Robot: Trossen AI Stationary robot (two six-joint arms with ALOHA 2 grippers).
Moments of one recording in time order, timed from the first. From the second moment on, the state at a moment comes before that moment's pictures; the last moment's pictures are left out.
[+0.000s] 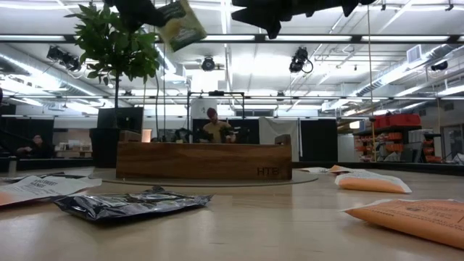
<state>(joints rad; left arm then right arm) -0.14 1.08 1.03 -0.62 -0.19 -0.20 -0.08 1.41 1.02 0.19 -0.15 -0.04</state>
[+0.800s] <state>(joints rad) -0.11 1.32 1.38 -0.85 -0.17 -0.06 -0.03 1.51 1.02 0.37 -0.20 0.07</state>
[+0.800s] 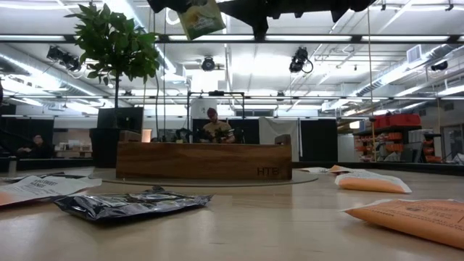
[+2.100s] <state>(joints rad) -0.11 1.40 1.31 -0.94 -0.15 -0.08 -0.02 1.50 1.02 0.28 -0.17 0.06</state>
